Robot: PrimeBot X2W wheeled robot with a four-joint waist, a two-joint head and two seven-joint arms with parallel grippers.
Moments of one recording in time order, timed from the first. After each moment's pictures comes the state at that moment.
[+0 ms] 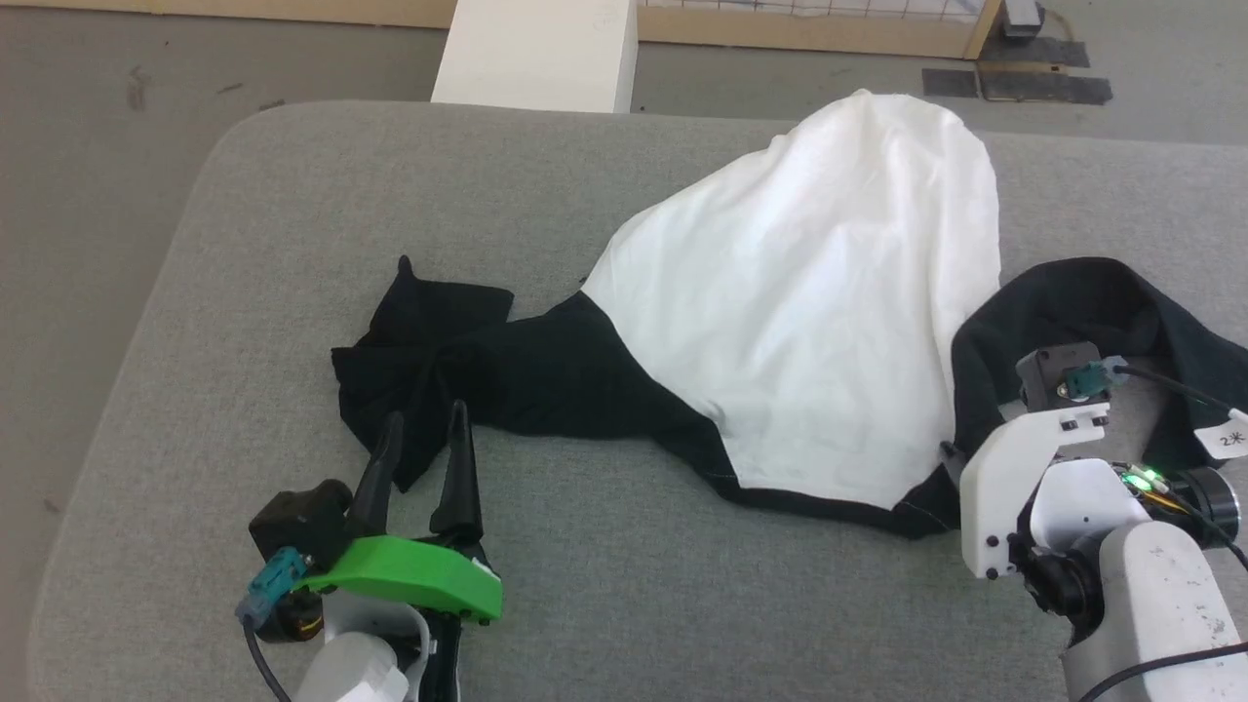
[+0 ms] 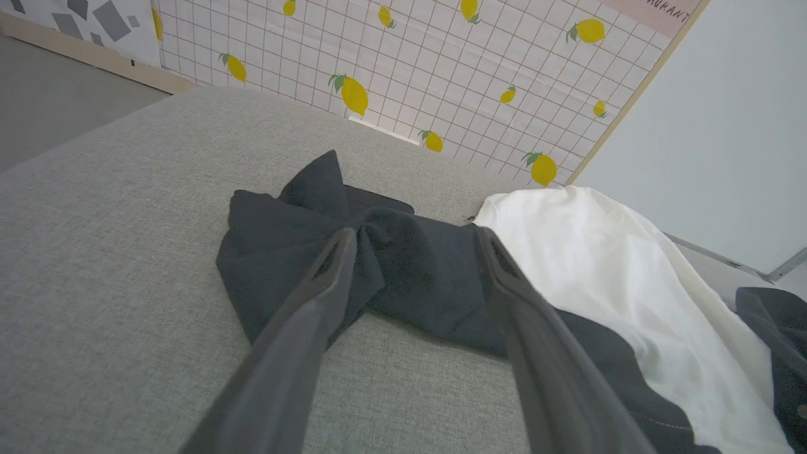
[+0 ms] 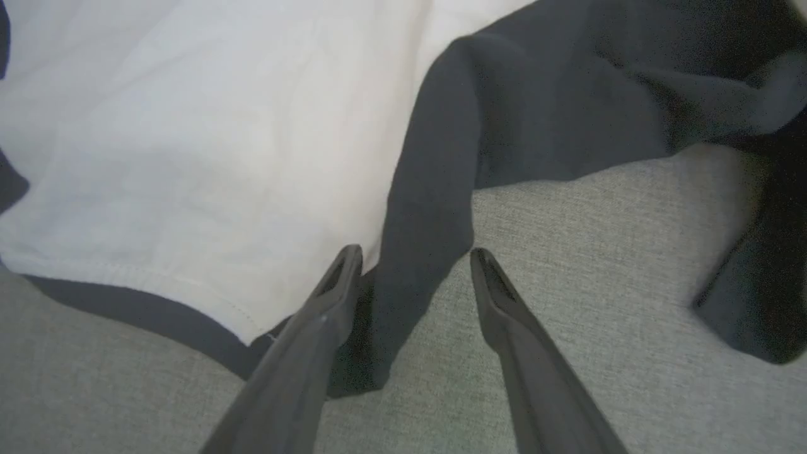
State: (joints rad) left arm -0.12 0.06 -0.17 0.19 -0.46 0.01 -0.26; right arm -0.25 -0.05 -0.08 0.16 0.01 0.13 0.70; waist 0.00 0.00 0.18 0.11
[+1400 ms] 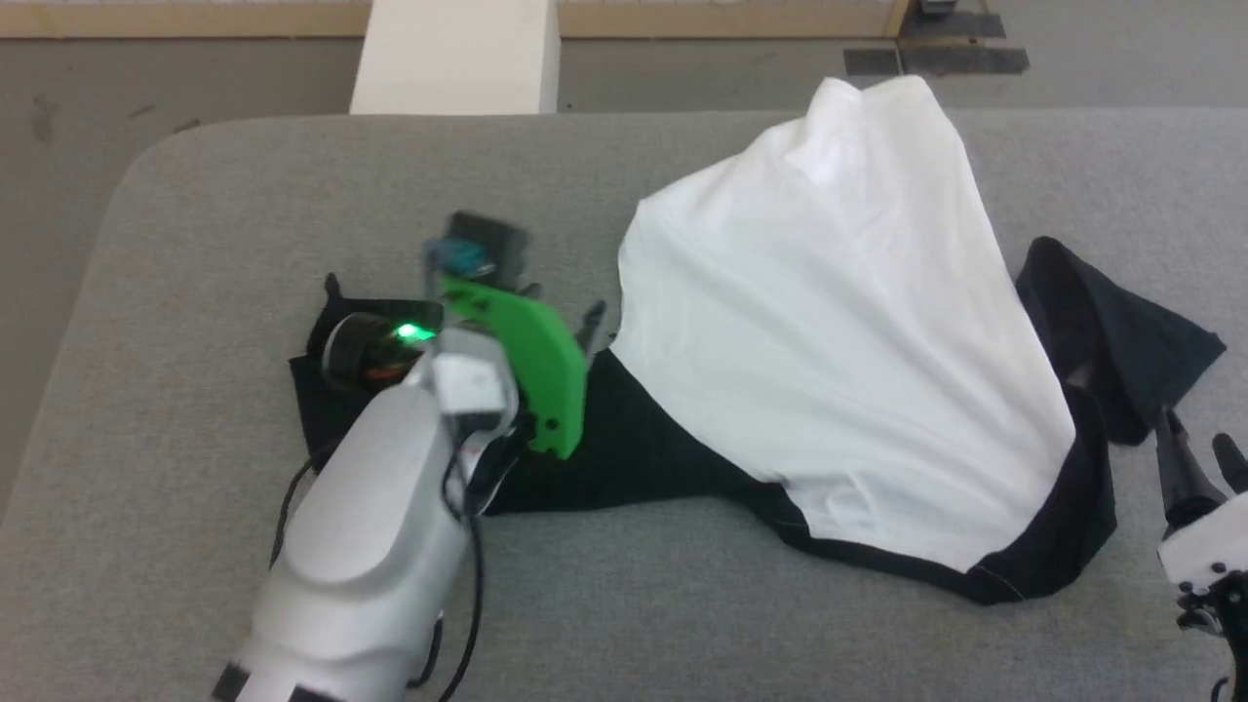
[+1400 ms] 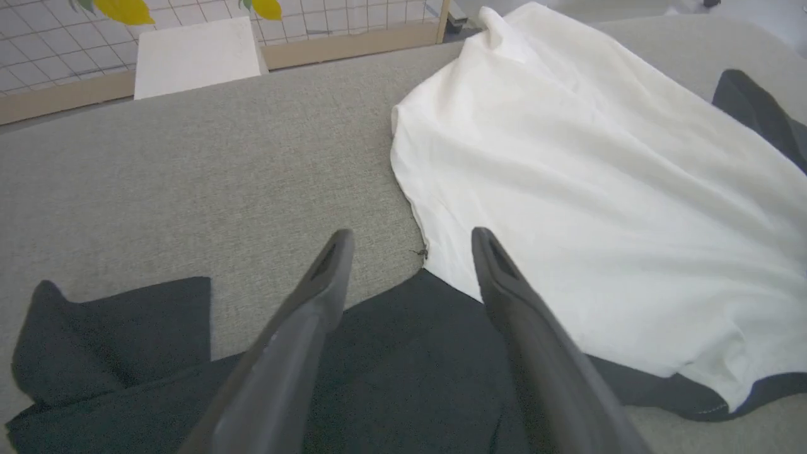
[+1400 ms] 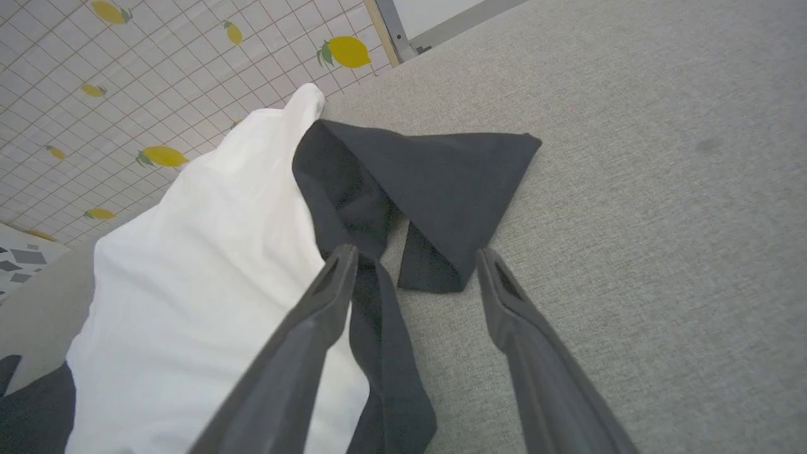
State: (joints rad) left arm -0.60 0.13 -0.41 0.34 -0.41 -0.04 0.43; right arm -0.12 -0.05 -0.45 0.05 0.40 0.13 0.37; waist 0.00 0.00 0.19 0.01
